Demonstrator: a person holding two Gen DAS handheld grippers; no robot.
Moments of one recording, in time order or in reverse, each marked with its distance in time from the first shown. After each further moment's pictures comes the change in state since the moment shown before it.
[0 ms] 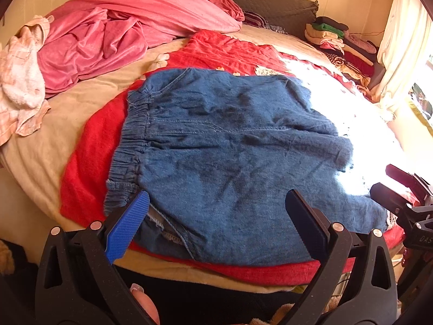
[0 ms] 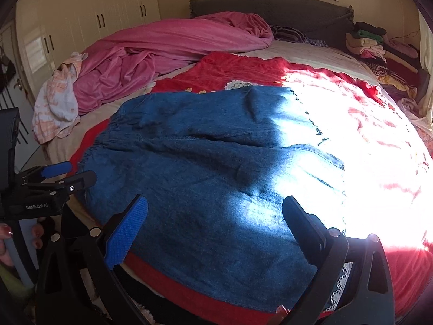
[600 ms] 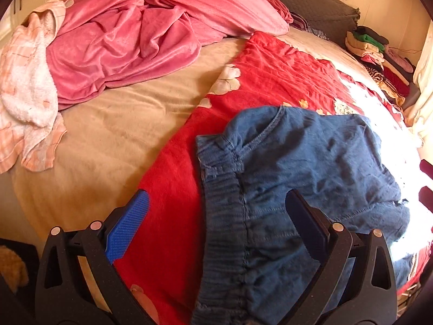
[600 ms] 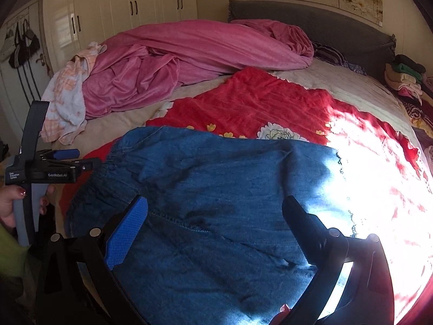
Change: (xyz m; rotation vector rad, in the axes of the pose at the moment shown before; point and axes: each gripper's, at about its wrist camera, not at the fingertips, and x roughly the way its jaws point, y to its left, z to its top) left arm 0.071 0.107 0.096 -0.093 0.047 0.118; right arm 0.089 0.016 0.123 -0.180 0.016 0.106
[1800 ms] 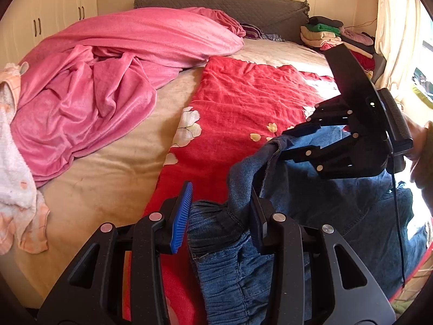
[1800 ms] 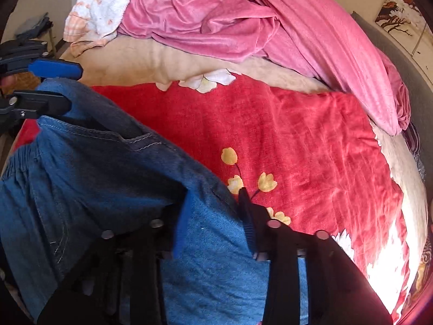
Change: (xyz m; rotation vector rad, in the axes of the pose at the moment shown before) left arm 0.000 -0.027 0.027 0.256 -0.138 -0.086; right arm 0.172 0.041 0.075 -0.613 0.187 0.160
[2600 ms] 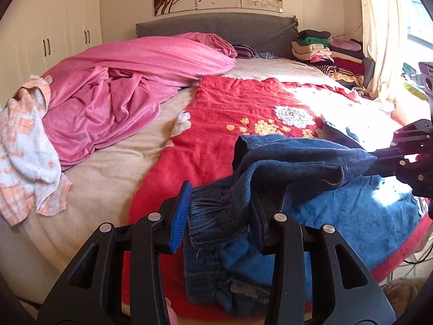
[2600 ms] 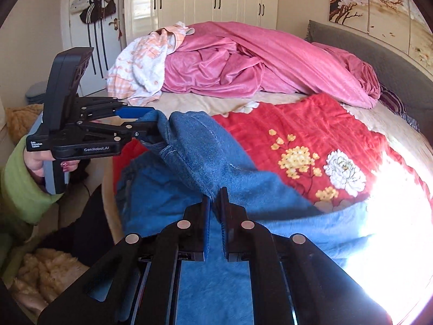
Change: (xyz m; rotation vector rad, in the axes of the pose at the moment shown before) left arm -0.089 -0.037 -0.079 0.036 -0.126 0.018; right arm -0.175 0.130 -0.102 0.270 -0.260 0.051
